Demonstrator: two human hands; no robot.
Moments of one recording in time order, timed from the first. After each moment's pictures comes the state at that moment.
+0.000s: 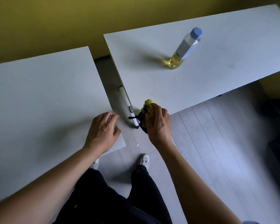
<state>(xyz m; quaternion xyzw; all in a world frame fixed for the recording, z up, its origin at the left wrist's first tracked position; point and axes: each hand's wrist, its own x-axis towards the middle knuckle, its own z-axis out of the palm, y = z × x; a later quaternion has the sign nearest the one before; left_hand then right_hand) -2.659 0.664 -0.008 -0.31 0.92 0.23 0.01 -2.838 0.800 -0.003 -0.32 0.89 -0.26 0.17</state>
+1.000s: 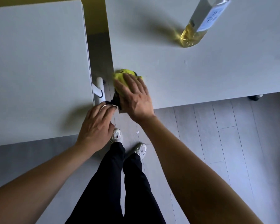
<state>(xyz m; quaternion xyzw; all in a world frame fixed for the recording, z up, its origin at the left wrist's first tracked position) -2.728 0.765 -0.066 -0.40 0.91 0.13 0.02 -2.925 0.769 -0.110 -0.66 0.71 -0.24 0.09</state>
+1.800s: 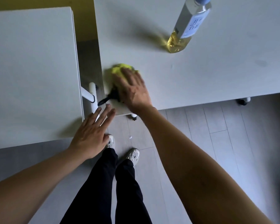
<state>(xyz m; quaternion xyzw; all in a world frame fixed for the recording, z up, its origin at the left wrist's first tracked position) -2.735 0.784 -0.075 -0.36 0.91 0.15 0.13 -2.974 0.749 -0.116 -0.67 0.71 -0.20 0.09</state>
